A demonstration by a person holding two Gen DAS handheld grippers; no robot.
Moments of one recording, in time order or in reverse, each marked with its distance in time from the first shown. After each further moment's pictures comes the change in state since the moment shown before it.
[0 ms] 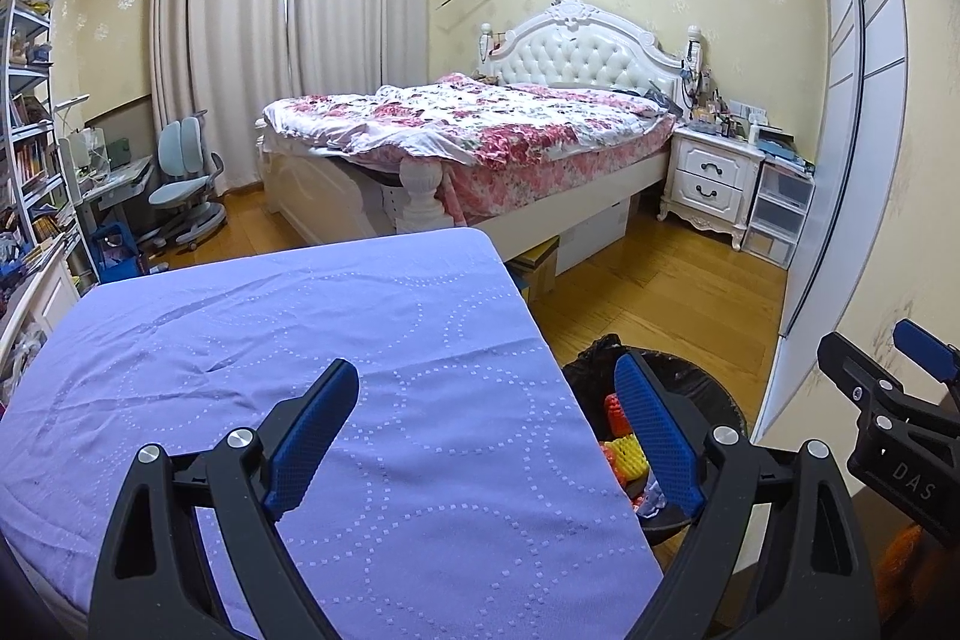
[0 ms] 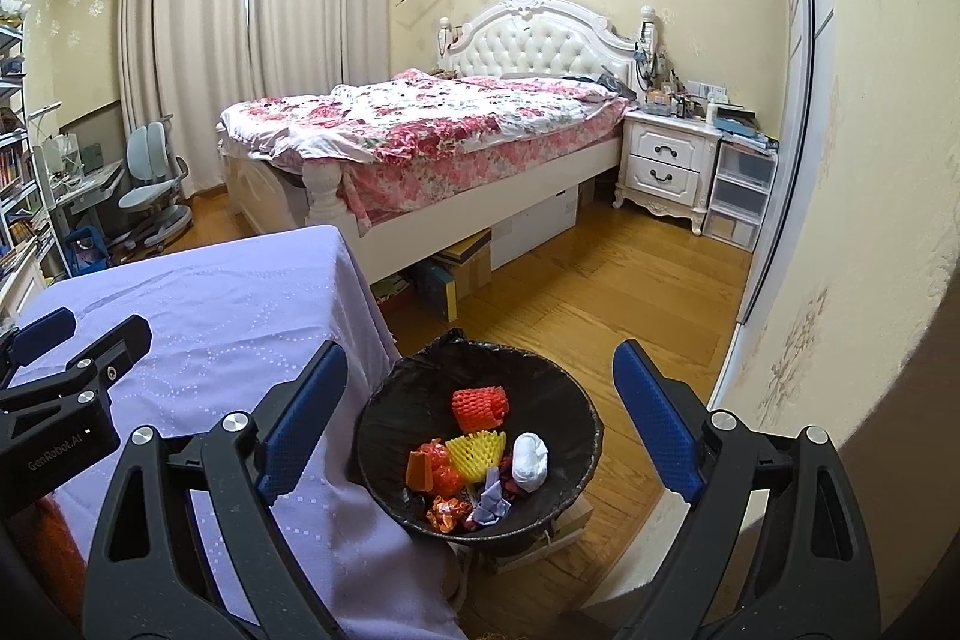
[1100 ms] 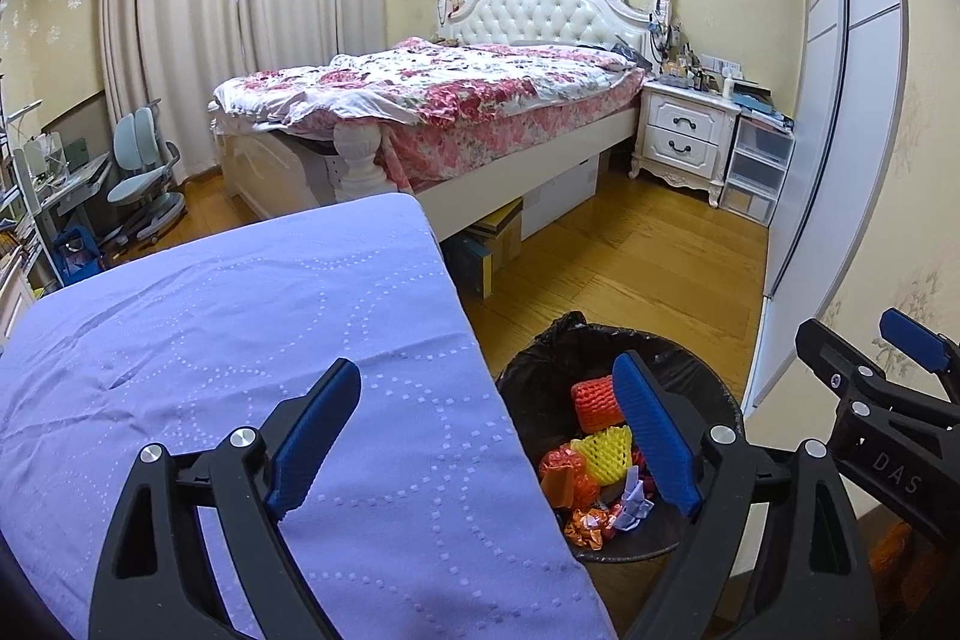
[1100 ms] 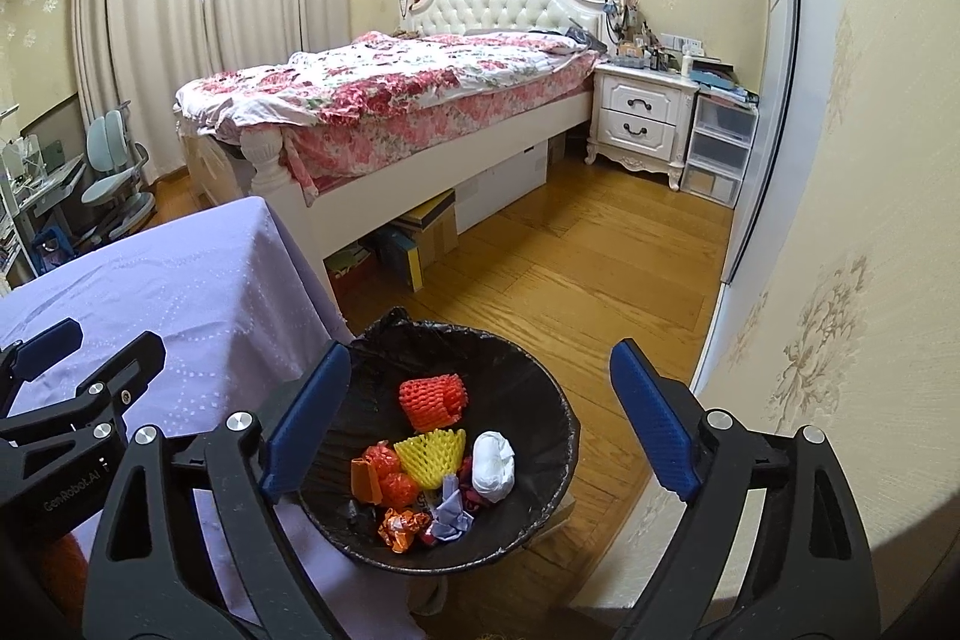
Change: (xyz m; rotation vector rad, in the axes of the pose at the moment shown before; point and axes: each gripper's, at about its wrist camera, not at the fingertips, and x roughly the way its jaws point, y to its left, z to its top) left arm 0.073 -0.044 0.001 0.060 0.087 -0.065; right arm 0.079 -0.035 -0.003 0.048 0.091 -0.064
